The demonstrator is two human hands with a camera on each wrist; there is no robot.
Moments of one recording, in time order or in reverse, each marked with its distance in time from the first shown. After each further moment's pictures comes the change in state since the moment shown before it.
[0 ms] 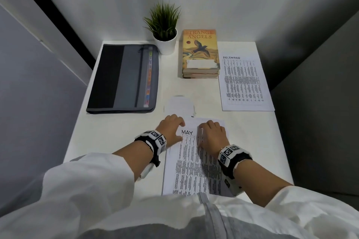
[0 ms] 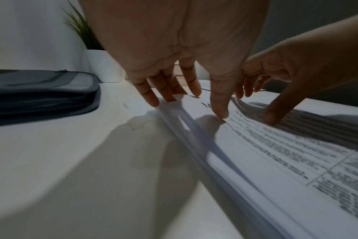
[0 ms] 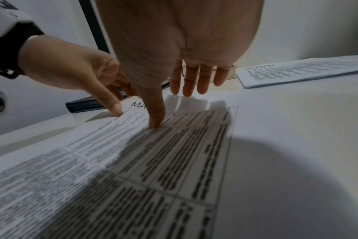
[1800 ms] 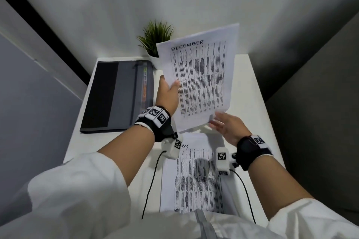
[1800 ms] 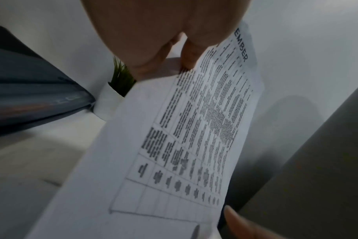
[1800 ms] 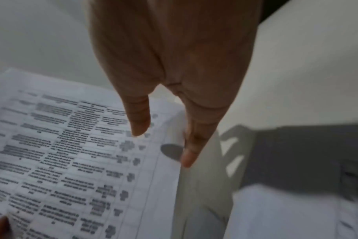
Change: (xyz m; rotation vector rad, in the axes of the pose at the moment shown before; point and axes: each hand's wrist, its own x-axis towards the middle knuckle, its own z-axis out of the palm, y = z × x) left_hand 0.072 0.065 -0.128 -0.994 0.548 -0.260; right_hand 0.046 0.037 -0.097 1.853 0.079 0.568
